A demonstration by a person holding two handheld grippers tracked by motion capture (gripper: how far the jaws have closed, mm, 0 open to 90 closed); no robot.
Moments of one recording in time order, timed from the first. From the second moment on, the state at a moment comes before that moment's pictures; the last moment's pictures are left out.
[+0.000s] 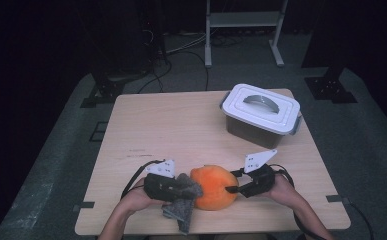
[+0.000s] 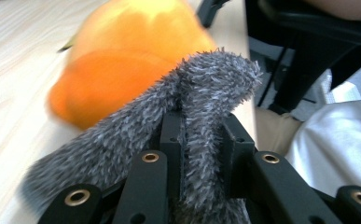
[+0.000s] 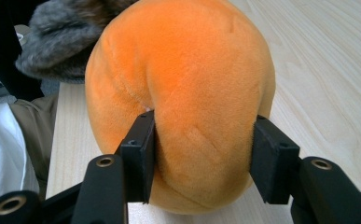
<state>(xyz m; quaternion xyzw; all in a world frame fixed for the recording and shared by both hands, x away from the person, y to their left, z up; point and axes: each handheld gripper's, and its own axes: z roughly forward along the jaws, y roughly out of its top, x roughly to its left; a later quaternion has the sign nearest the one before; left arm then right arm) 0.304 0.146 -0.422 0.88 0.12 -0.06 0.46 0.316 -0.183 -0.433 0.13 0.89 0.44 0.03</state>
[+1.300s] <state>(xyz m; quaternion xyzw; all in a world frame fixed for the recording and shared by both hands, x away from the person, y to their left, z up) 0.316 0.148 -0.404 0.86 0.14 -0.04 0.49 0.303 -0.162 -0.422 0.12 0.89 0.44 0.05</state>
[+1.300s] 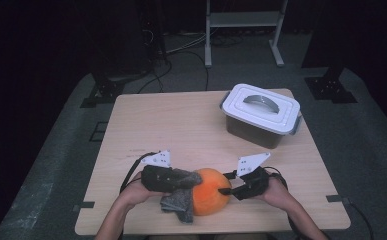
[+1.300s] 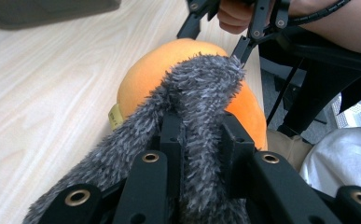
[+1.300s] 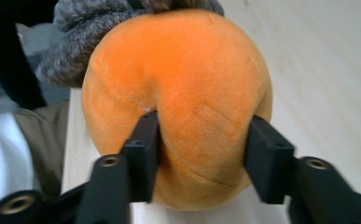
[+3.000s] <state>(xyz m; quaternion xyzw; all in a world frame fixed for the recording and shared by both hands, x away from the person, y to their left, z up) 0.311 0.154 -0.395 0.86 0.14 -0.03 0.49 0.300 -0.164 -0.413 0.11 0.88 0.45 0.06</state>
